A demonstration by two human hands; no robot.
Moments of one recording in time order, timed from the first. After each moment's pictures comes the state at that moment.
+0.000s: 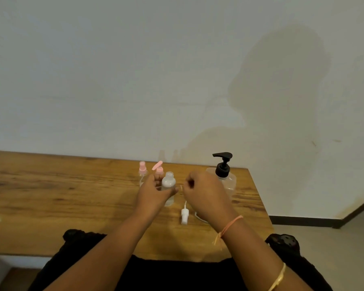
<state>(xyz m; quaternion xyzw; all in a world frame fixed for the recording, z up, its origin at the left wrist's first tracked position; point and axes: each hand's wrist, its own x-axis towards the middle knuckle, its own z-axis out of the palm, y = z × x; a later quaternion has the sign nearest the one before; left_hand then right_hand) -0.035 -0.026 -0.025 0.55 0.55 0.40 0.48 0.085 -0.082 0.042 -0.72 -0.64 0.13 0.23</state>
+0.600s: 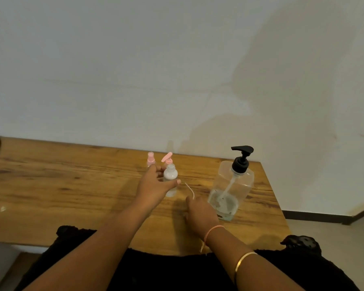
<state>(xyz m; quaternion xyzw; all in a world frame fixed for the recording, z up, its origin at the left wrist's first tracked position) -0.053 -0.008 -0.029 0.55 0.58 0.36 0.49 0.076 -0.050 -0.082 -0.72 -0.67 0.16 -0.03</state>
